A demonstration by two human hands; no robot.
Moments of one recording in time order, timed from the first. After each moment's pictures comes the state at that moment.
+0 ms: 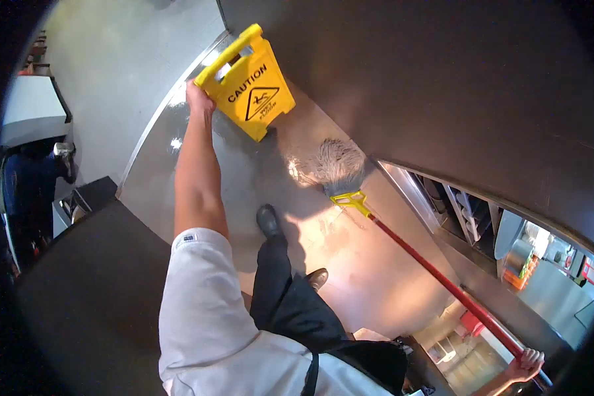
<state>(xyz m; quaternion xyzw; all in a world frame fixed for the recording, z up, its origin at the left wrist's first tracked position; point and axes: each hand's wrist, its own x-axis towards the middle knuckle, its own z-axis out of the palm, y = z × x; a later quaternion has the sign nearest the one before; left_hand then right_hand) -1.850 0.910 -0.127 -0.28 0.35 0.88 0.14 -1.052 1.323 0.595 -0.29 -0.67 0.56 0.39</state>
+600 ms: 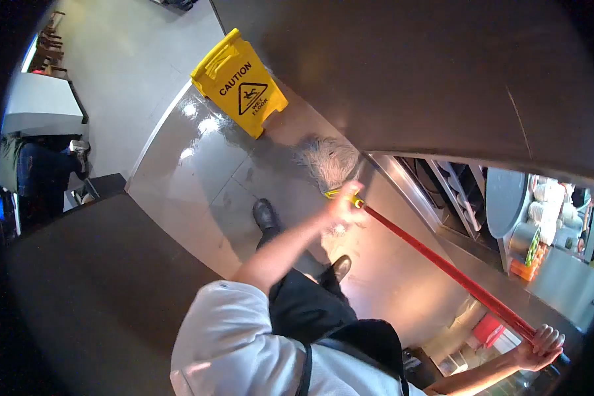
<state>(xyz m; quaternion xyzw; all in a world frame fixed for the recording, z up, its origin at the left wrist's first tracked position) -1.322 1.124 -0.007 0.30 0.63 0.67 0.26 -1.065 1.326 0.570 -0.11 -0.65 0.62 0.42</state>
